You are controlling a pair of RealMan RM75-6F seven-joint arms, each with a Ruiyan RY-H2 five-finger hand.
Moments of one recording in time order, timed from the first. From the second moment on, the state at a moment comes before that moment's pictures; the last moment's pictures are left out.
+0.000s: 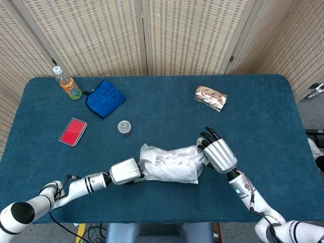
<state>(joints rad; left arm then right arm) -0.88 -1.75 0.24 -0.76 1.92 1.33 -0.33 0.52 -1.43 0.09 -1.50 -1.61 1.27 -0.24</state>
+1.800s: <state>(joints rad) -0.66 -1.56 0.18 -0.78 1.78 1.35 -0.33 0.46 -1.25 0.15 -1.56 -1.50 1.29 -0.23</state>
